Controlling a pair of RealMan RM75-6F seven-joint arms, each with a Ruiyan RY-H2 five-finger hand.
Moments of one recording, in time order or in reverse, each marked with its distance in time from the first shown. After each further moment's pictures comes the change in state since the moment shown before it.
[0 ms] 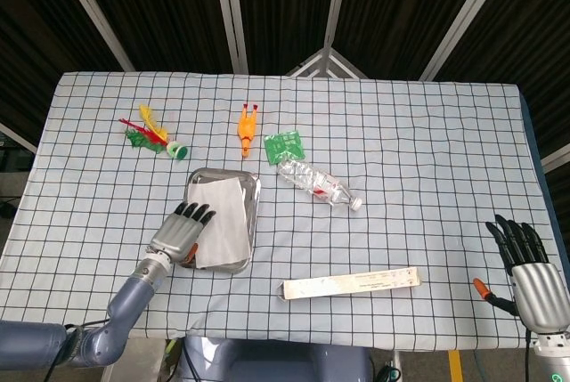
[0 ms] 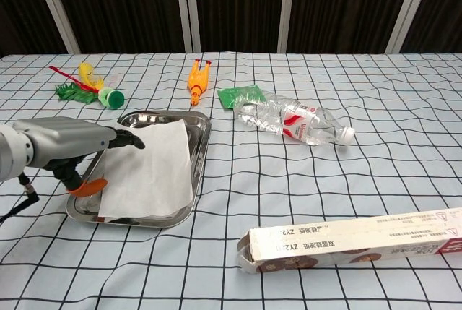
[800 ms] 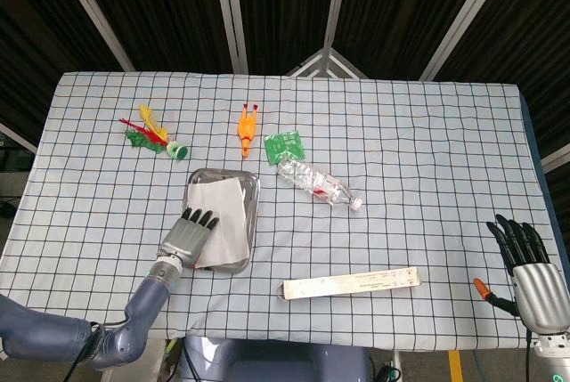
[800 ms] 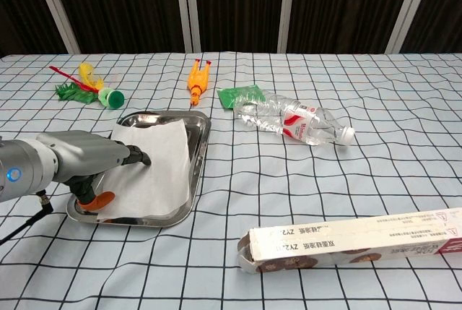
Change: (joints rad) left arm -0.101 -0.079 0.030 0.015 -0.193 0.056 0.163; right arm -0.002 0.001 0.000 -0.002 -0.003 0.007 0.008
